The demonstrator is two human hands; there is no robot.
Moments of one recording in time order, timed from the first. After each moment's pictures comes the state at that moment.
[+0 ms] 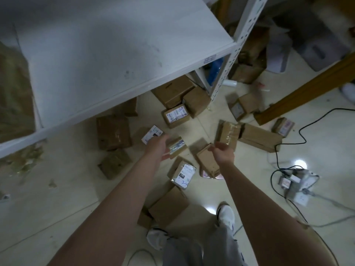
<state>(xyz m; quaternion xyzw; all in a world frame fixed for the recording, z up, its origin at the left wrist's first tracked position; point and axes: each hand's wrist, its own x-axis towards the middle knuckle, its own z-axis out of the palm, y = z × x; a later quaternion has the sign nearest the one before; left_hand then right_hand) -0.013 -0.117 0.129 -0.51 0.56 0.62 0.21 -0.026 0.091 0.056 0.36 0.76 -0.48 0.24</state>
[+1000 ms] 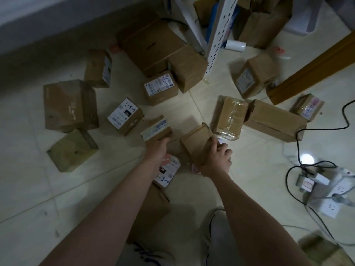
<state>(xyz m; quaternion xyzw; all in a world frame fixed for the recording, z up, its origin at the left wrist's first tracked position) -0.001 -0.016 -0.113 -0.51 0.59 0.57 0.26 -0.003 0.164 -0.209 0.09 0.95 -0.09 0.30</state>
